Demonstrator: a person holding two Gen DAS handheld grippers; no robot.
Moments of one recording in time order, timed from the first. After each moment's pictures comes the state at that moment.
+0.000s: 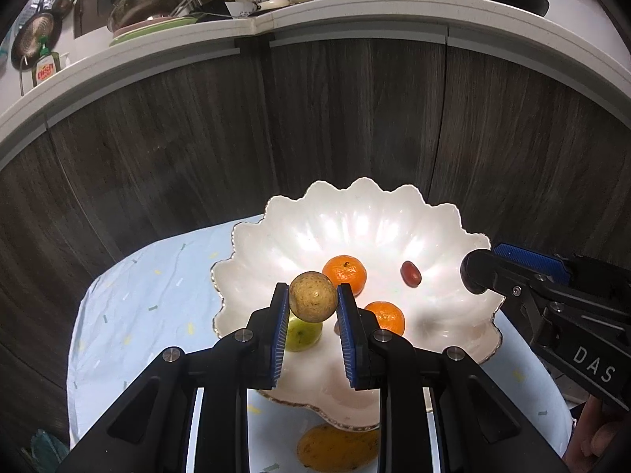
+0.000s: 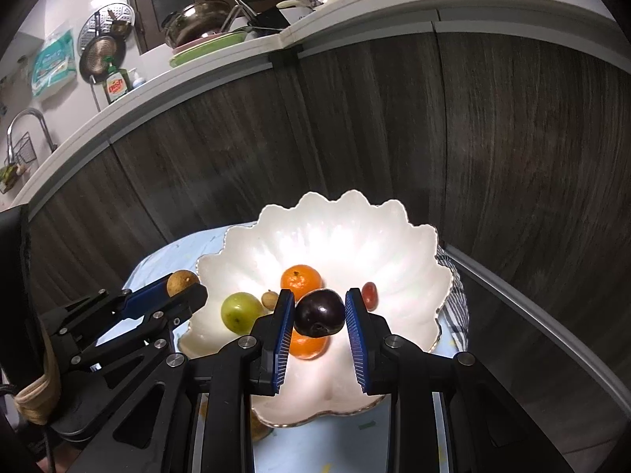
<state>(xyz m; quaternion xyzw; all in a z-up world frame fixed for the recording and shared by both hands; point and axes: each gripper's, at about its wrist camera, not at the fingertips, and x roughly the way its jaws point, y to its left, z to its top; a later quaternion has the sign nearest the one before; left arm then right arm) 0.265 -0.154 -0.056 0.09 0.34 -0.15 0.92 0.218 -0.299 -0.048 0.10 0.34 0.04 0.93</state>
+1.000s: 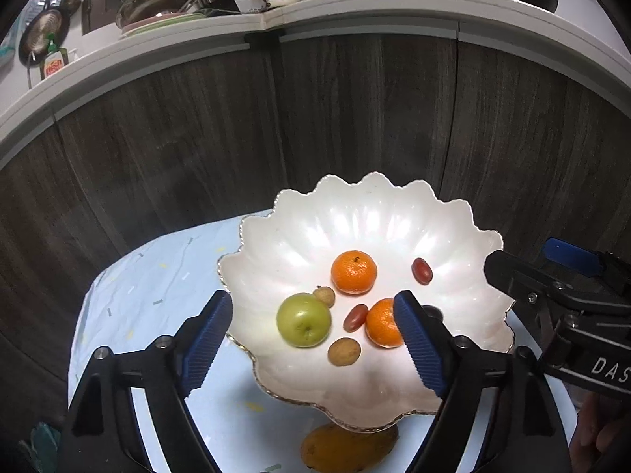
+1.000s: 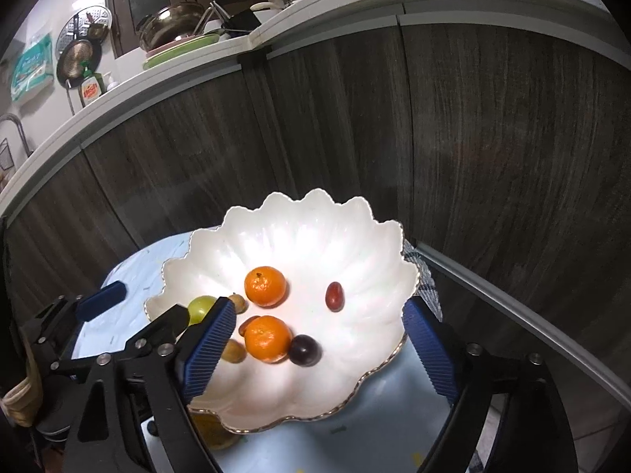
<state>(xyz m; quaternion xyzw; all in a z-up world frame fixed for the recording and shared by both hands) 0.265 -0.152 -0.060 0.09 0.34 -0.13 0.93 0.218 -0.312 -0.054 0.10 0.33 -0.02 0.94</state>
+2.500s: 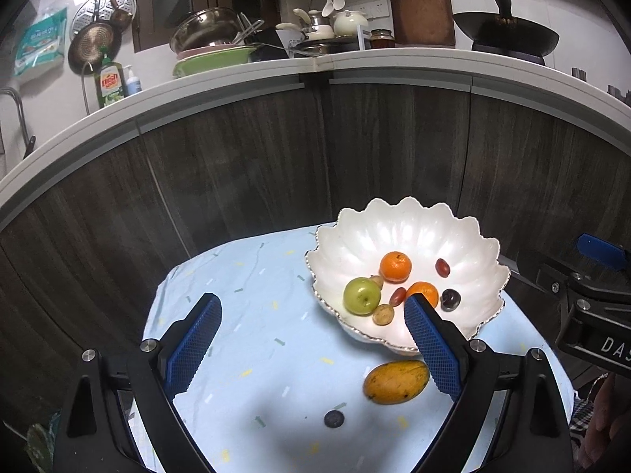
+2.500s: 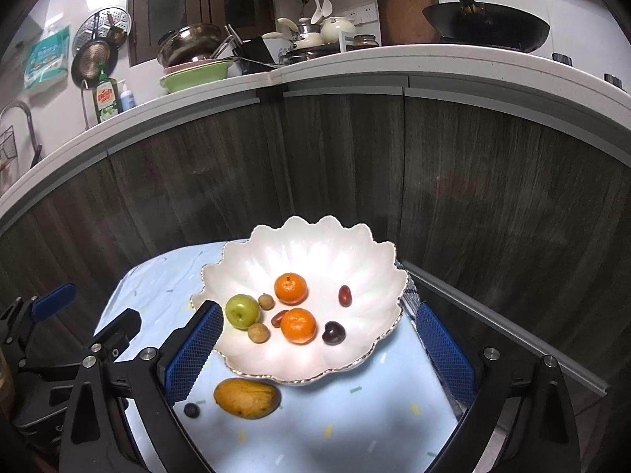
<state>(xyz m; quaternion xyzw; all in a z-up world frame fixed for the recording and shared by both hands) 0.182 -0.083 -0.005 0.08 0.30 -0.08 0.95 0.143 -0.255 0.003 0.06 0.30 -0.05 0.95</state>
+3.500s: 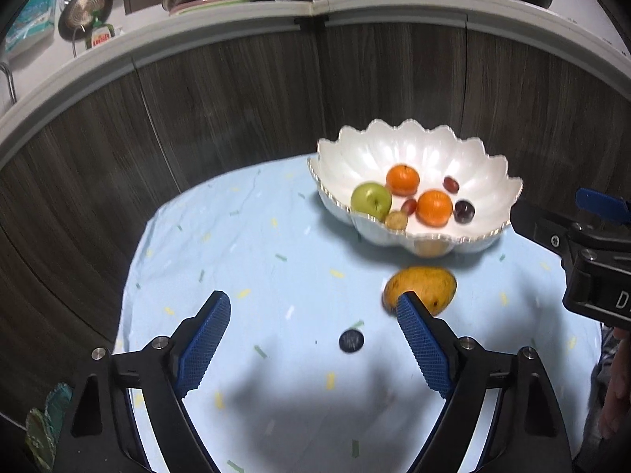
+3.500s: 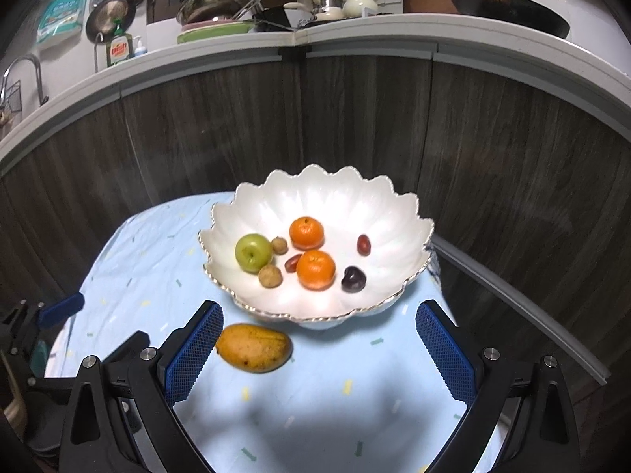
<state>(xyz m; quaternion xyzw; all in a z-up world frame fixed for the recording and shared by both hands) 0.161 -0.060 -0.087 0.09 0.36 -0.09 0.92 0.132 -0.220 -0.051 0.02 0.34 -0.04 0.94</state>
